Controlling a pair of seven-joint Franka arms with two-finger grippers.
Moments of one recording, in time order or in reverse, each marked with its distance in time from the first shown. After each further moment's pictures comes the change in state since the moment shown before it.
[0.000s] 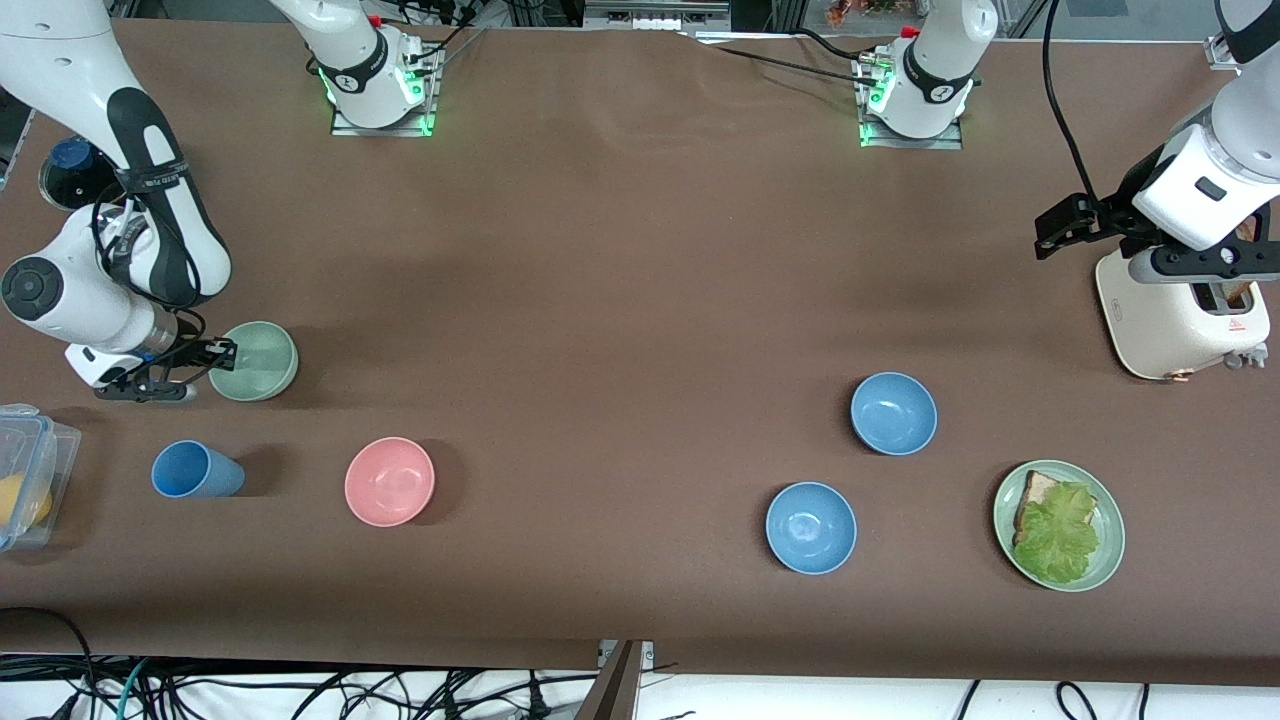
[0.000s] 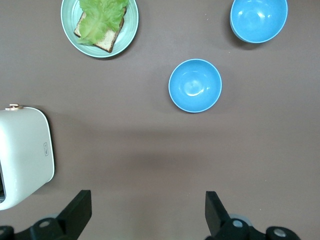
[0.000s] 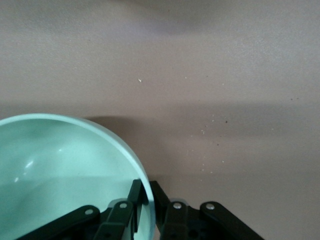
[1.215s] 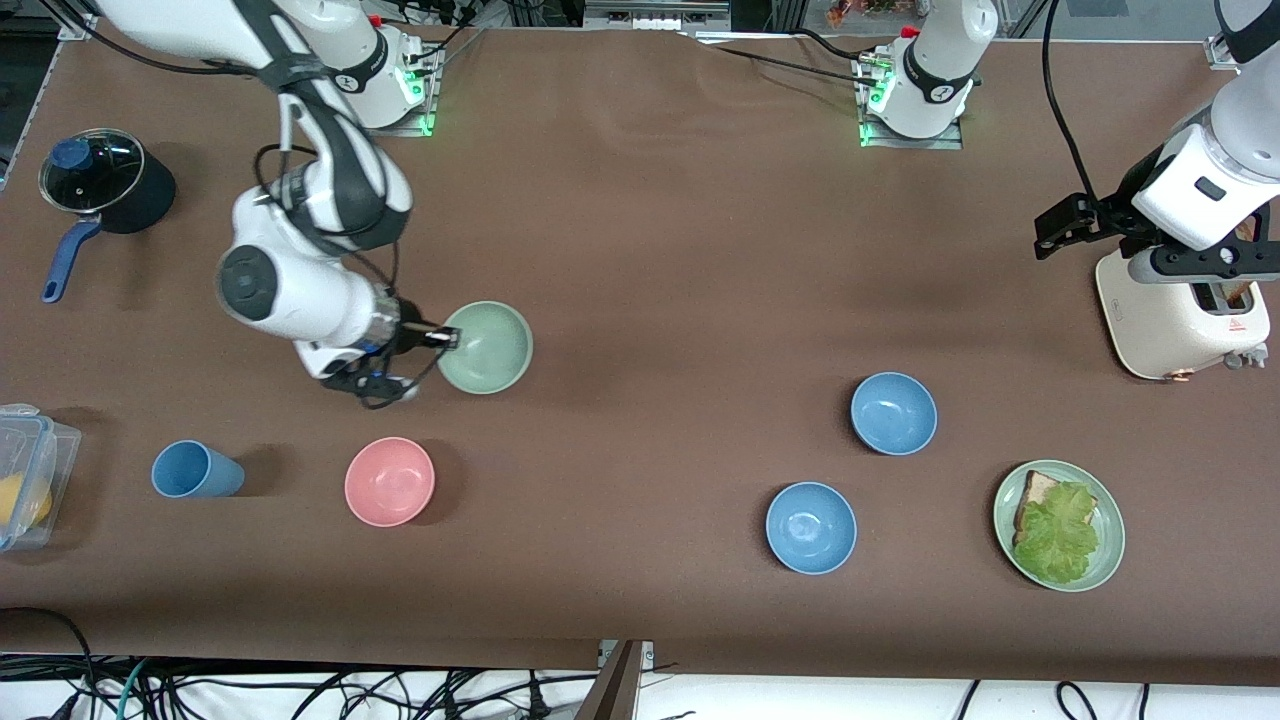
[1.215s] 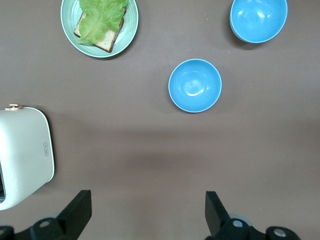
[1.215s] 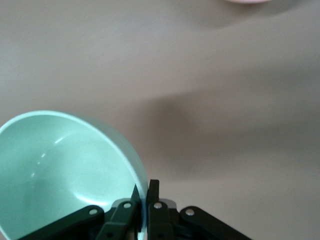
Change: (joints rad) left arm 0.000 0.000 -0.001 0.000 0.000 0.000 0.000; right arm 0.110 -0.071 0.573 0.170 0.121 -0.282 0.765
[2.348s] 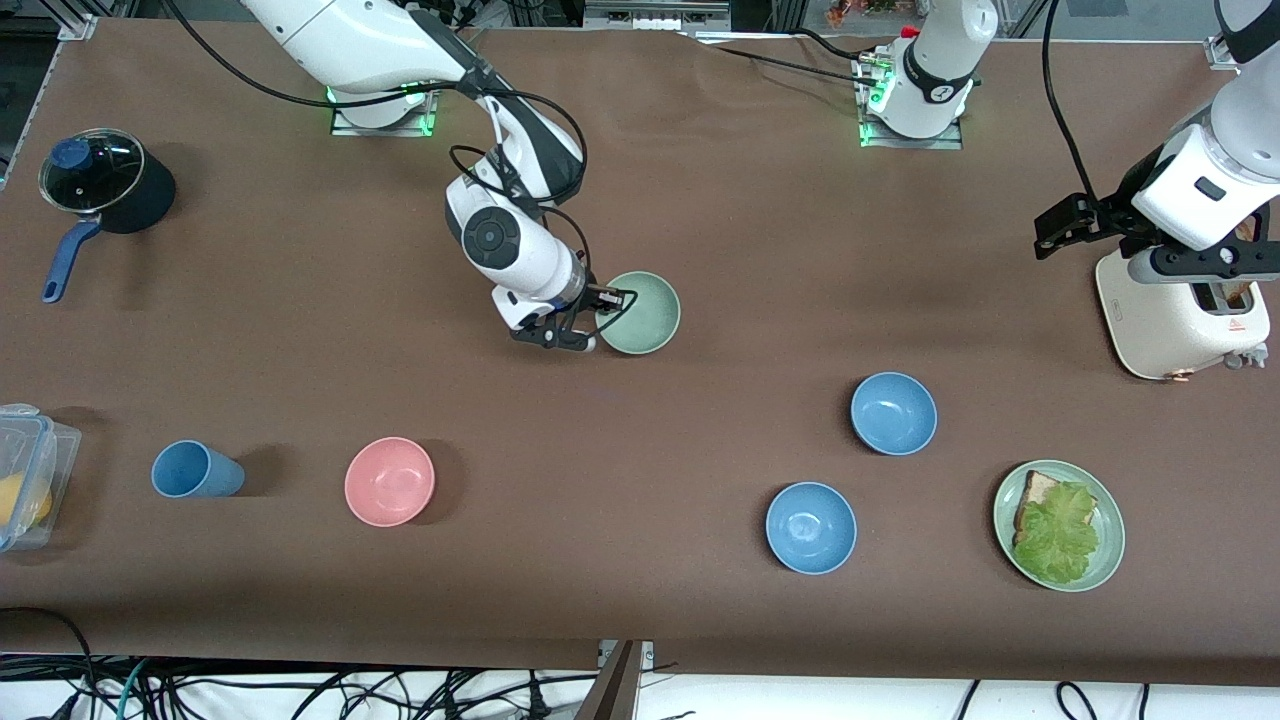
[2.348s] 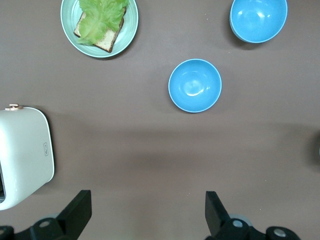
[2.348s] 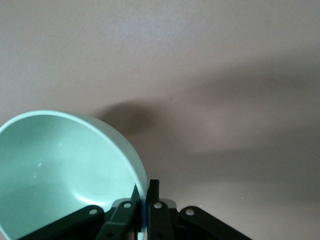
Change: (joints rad) left arm 0.000 0.000 0.000 0.000 0.000 0.000 0.000; right arm 0.320 0.188 0.001 -0.003 0.000 0.299 0.291
